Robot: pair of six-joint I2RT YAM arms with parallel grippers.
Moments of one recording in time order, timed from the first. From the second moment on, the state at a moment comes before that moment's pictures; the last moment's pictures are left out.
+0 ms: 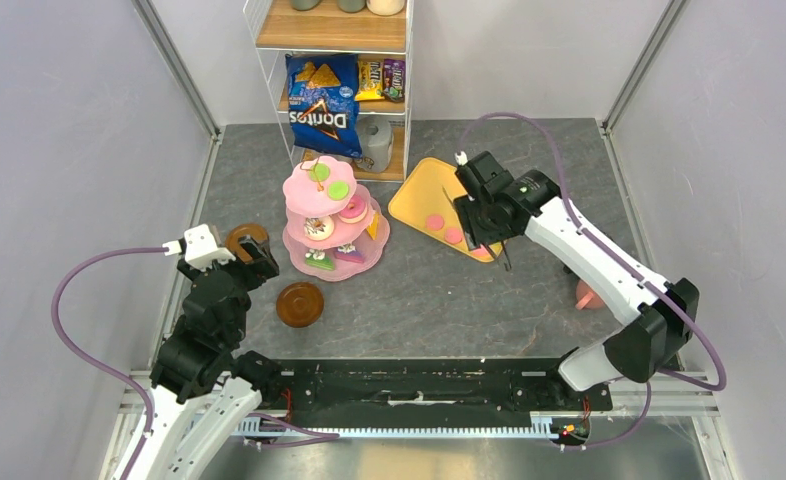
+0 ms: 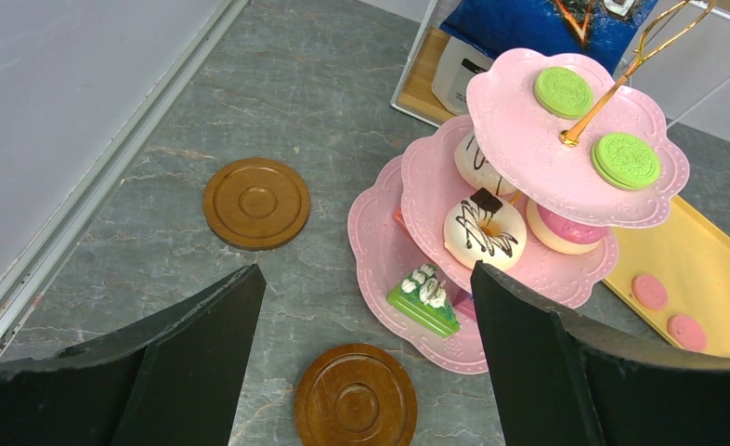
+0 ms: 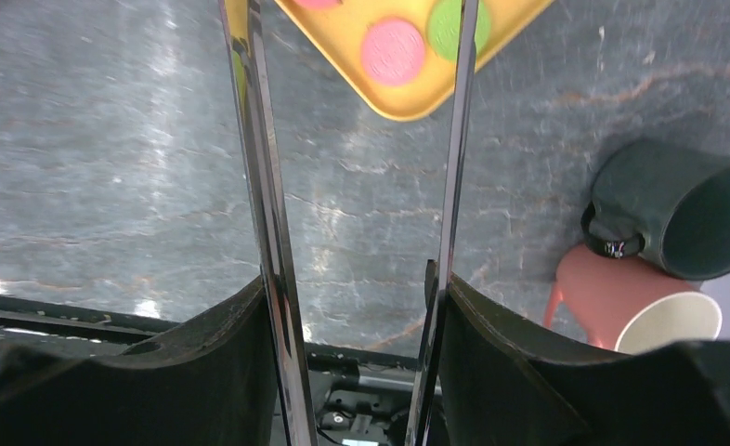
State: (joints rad) left arm -0.45 0.35 0.72 -0.60 -0.65 -0.38; right arm 0.64 1.48 1.51 -1.13 0.26 0.27
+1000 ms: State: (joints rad) left arm -0.45 0.35 0.72 -0.60 -0.65 -0.38; right arm 0.36 1.59 1.23 -1.01 0.13 0.27
